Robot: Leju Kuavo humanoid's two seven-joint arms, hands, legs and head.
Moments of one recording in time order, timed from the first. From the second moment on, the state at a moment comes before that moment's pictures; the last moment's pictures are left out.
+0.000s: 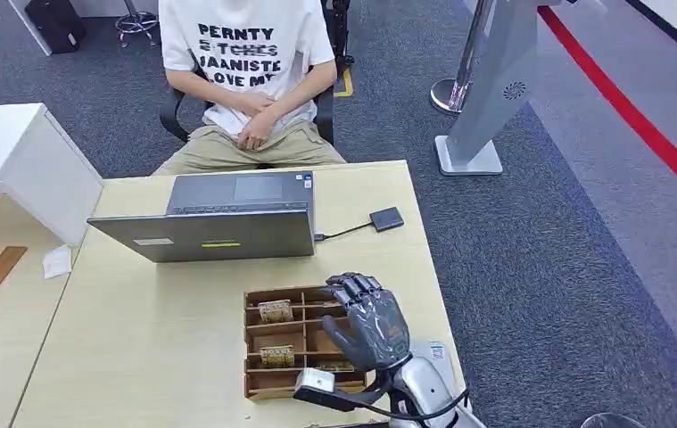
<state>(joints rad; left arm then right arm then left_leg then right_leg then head) -0.11 -0.18 0.98 -0.21 -1.21 0.00 0.21 -0.12 0.04 0.67 -1.33 1.06 -0.53 -0.12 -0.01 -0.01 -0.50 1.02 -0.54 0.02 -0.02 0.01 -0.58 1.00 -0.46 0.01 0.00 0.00</state>
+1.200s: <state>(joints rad) -0.11 -0.18 0.98 -0.21 -1.21 0.00 0.22 -0.12 0.04 0.58 -1.27 1.10 -0.54 -0.10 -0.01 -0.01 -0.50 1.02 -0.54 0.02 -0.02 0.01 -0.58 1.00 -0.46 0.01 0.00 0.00</state>
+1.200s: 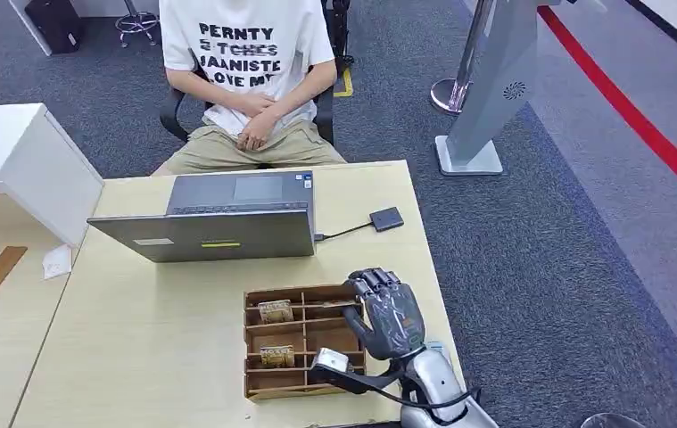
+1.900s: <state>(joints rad) -0.11 -0.18 0.98 -0.21 -1.21 0.00 0.22 -0.12 0.04 0.58 -1.24 1.10 -0.54 -0.10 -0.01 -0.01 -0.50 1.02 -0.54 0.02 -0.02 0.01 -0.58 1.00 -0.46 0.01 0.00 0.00</state>
